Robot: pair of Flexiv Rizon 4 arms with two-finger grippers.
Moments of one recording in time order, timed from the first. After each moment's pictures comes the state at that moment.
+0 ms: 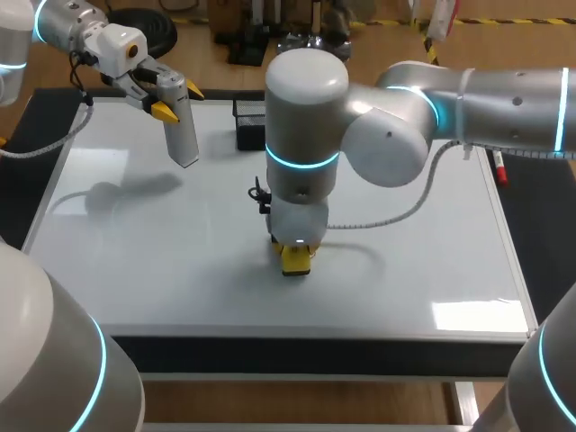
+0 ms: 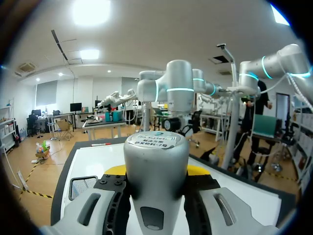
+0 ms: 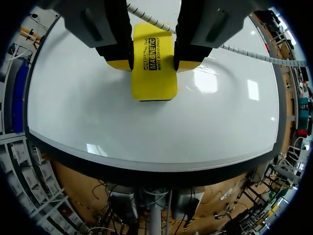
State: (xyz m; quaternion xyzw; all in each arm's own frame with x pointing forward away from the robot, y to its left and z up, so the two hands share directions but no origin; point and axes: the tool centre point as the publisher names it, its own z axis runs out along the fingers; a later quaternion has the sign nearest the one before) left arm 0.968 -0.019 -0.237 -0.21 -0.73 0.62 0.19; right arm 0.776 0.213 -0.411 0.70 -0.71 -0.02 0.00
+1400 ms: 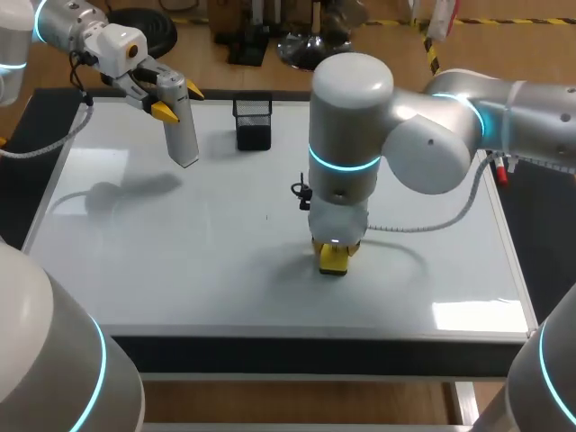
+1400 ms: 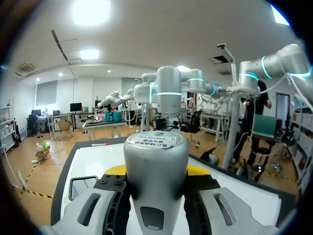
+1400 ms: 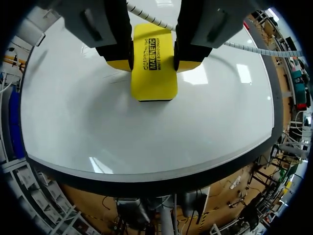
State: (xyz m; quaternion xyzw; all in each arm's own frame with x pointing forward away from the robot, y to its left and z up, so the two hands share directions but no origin) left arm 0.968 -0.019 -0.237 -0.21 -0.73 0.62 0.19; right arm 0.783 0.141 -0.419 0.64 -0.77 -0.01 0.01
